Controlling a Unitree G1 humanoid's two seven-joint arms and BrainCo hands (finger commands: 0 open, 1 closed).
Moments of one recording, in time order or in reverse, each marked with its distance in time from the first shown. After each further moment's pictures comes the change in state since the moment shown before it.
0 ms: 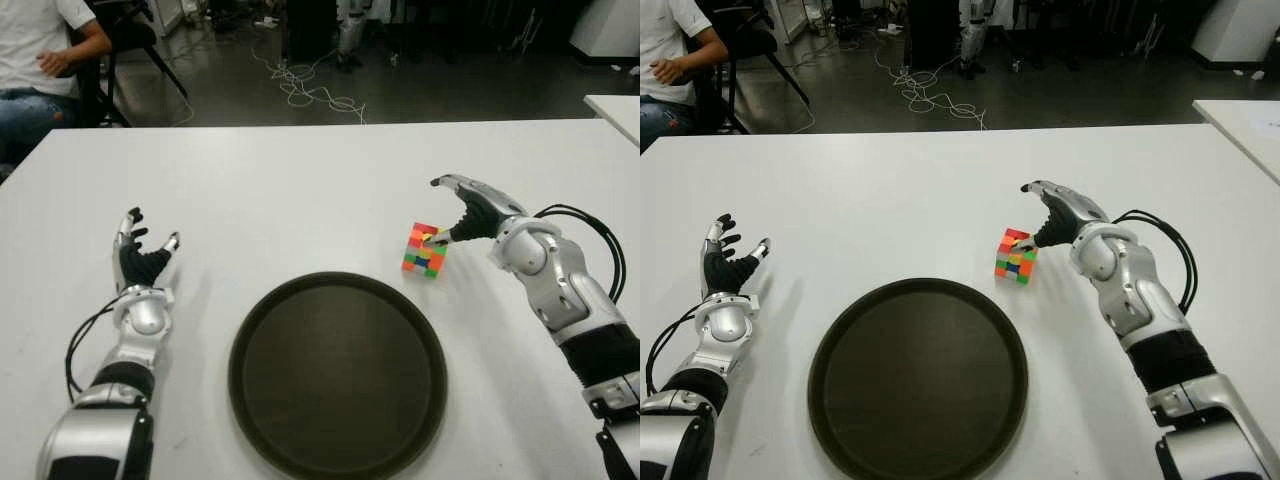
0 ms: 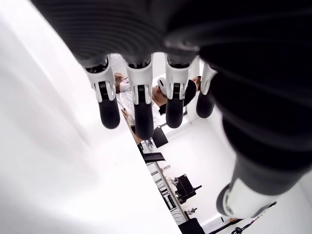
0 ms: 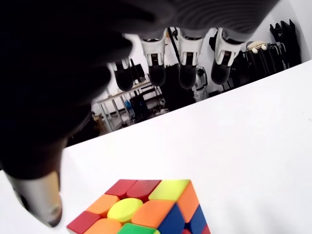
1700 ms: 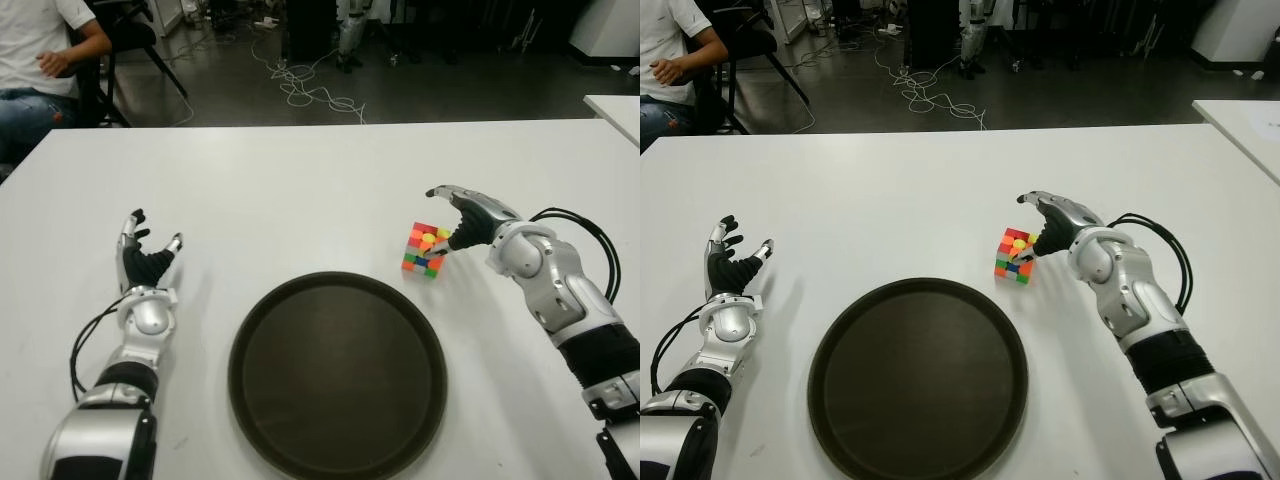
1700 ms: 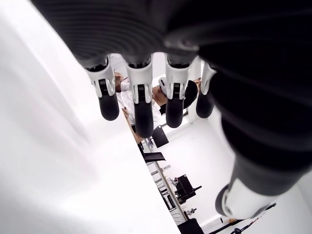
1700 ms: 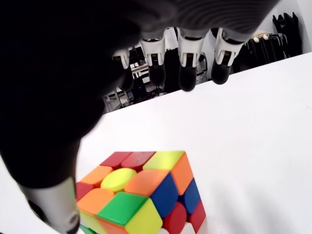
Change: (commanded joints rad) left arm 0.003 -0.002 -0.002 -0.004 0.004 0.007 0.005; right arm -0.025 0.018 0.022 0.076 0.009 -0.014 0.013
